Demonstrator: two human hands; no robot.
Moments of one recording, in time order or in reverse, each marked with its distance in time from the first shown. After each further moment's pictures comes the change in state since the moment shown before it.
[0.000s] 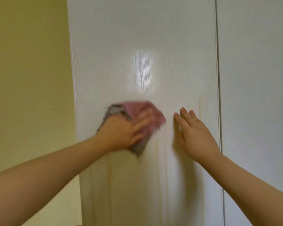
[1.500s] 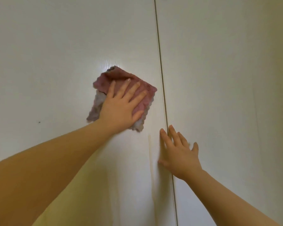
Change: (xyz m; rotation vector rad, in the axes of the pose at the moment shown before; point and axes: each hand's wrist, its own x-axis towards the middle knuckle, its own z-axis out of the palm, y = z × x) left_hand 0.151 0.047 0.022 0.113 0.155 -0.218; right_hand -0.037 0.083 -0.011 -0.161 -0.265 0.329
